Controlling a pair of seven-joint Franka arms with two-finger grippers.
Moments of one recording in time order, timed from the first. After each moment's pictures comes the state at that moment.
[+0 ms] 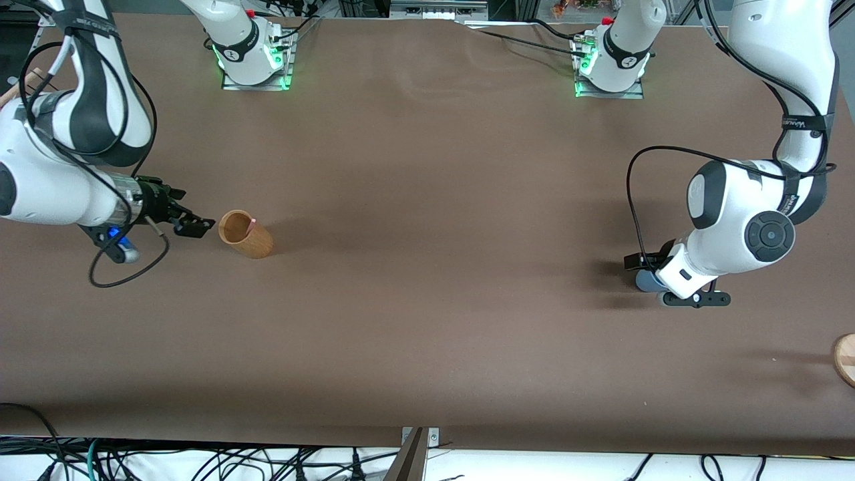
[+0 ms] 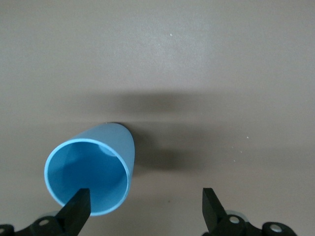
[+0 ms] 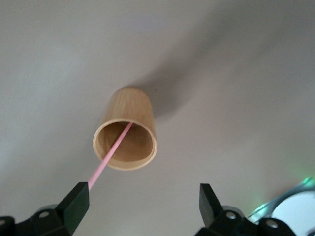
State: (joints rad) left arm -0.09 0.48 0.05 -1.75 -0.04 2.10 -0.04; right arm -0.09 0.27 0.12 -1.78 0.15 1.76 0.85
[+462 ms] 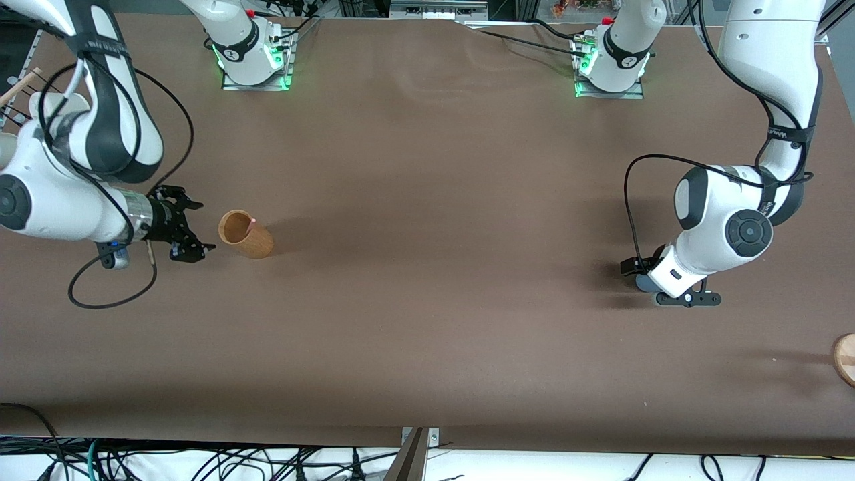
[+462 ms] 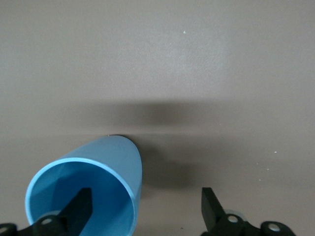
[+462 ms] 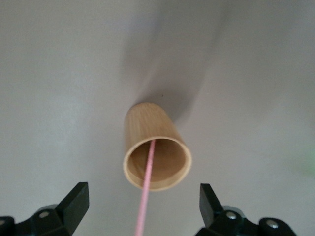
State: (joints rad) left arm -0.08 0.50 0.05 -1.84 -0.01 2.26 -0.04; right arm -0.07 0.37 0.13 -1.72 0.15 1.85 1.29
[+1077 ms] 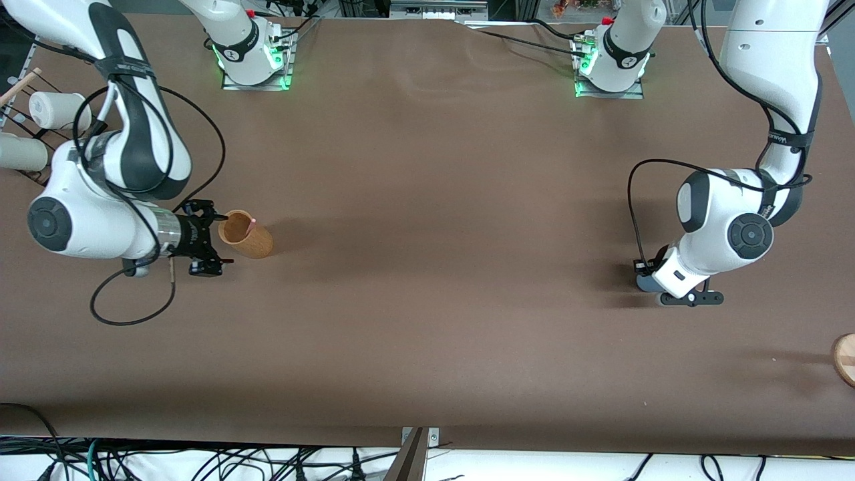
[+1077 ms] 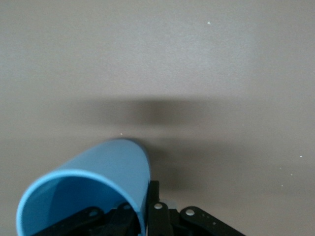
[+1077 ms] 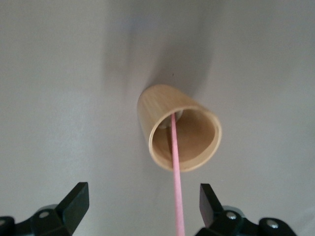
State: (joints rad) left arm -0.06 0.52 0.05 -1.85 -0.01 2.28 -0.04; right arm 0.00 0.44 0.14 -1.65 0.15 1.87 1.48
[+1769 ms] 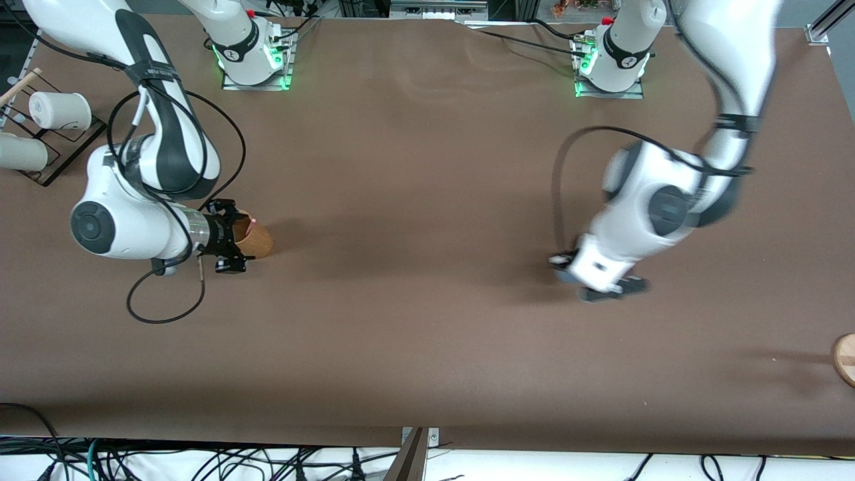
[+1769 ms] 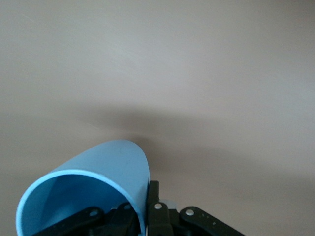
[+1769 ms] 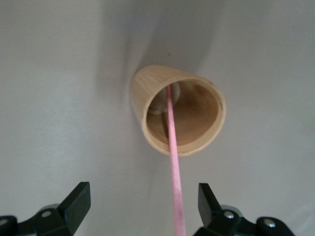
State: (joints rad) left arm -0.19 0.51 -0.24 -1.62 -0.02 2.12 -0.64; right arm 0.05 0.45 0.14 -1.68 0.15 1.88 1.50
